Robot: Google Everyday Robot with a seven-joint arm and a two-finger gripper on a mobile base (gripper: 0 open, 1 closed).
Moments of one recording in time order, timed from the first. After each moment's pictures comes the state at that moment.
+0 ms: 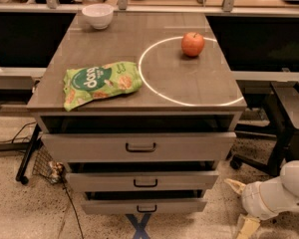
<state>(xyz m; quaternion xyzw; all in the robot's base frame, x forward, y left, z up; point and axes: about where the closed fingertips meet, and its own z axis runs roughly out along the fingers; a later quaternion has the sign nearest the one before) 0.382 -0.267 0.516 -0.64 0.72 0.16 0.20</state>
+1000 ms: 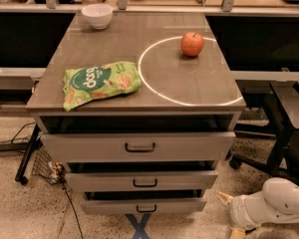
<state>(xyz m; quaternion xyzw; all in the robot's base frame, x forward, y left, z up) 0.378 -0.252 0.421 -0.65 0.71 0.18 0.21</state>
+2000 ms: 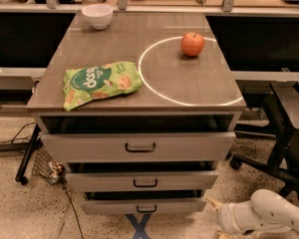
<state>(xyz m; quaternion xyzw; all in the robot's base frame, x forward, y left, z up) 0.384 -0.220 0.360 -0.65 0.69 0.21 0.26</state>
